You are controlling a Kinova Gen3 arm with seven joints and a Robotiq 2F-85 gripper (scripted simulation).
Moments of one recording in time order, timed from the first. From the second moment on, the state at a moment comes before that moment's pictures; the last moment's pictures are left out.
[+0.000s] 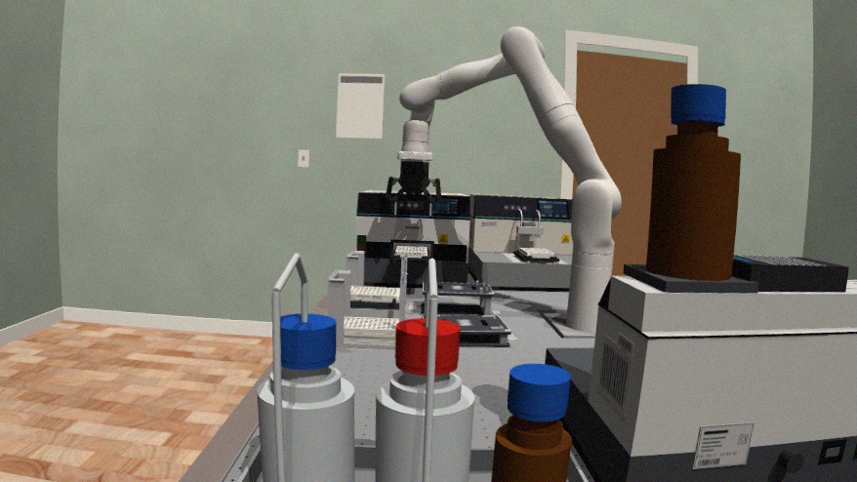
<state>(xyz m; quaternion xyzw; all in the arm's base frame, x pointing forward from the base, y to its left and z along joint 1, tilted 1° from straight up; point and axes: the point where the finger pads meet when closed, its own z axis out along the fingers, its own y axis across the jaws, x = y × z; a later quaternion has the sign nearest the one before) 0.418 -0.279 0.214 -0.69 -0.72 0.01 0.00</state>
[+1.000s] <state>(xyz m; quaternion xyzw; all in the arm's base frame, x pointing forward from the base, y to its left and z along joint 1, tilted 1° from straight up) 0.418 -0.277 0.183 -0.69 -0.72 0.00 0.00</state>
